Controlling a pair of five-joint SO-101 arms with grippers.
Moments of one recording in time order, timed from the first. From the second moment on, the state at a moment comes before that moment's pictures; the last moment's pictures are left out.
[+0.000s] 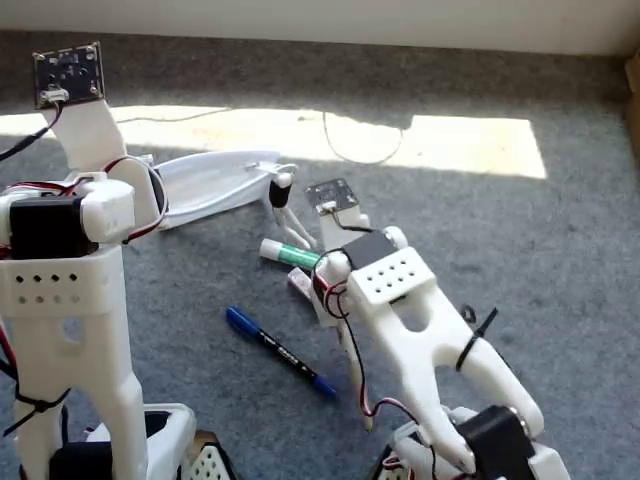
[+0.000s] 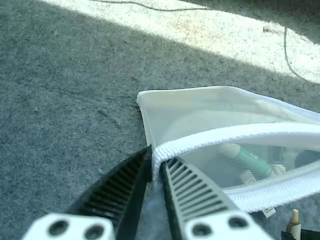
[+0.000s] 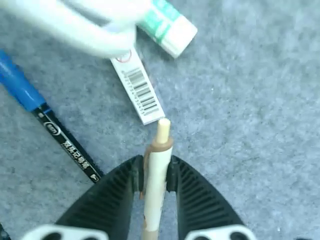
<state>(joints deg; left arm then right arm) -8.4 -26.2 -0.4 91.7 15.9 -30.9 -20.6 35.6 71.8 -4.5</state>
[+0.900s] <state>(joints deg) -8.4 -26.2 -0.4 91.7 15.9 -28.5 -52.8 35.6 60.7 -4.5</state>
